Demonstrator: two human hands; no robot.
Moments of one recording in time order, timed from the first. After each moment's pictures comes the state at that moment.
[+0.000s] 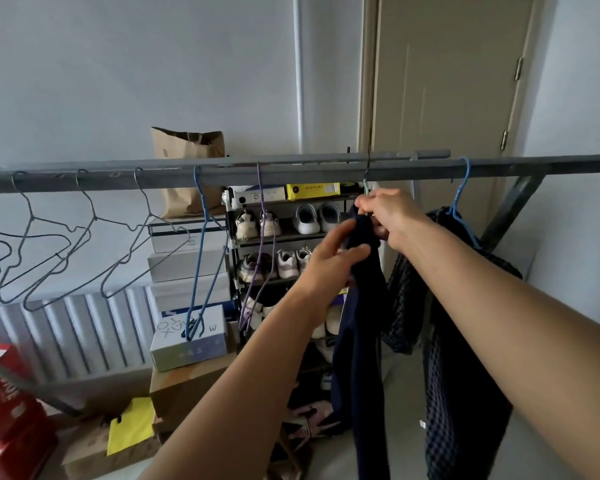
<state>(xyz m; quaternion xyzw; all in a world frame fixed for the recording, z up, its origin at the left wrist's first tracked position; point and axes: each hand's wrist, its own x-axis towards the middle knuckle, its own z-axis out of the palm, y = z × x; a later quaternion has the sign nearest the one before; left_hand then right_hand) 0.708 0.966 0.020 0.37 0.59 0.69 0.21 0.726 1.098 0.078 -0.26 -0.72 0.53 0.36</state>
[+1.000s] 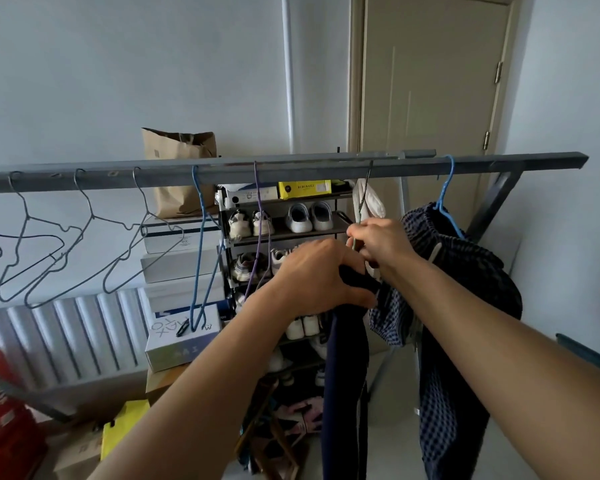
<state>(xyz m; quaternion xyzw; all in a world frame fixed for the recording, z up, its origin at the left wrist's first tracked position) 0.726 0.916 0.044 0.57 0.79 0.21 -0.09 0.756 1.062 0.039 -0.24 -0.70 0.58 0.35</state>
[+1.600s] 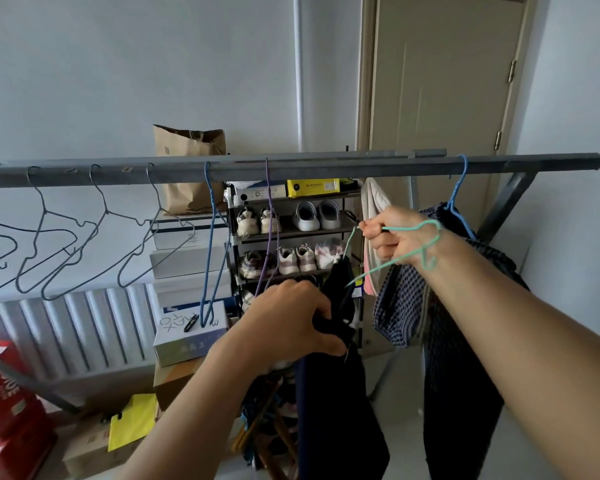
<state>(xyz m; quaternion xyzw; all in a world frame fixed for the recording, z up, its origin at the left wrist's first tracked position) 0.723 0.863 0.013 0.55 0.82 0.15 -0.06 0.754 1.083 0.070 -0.23 -0.64 0.73 0.09</state>
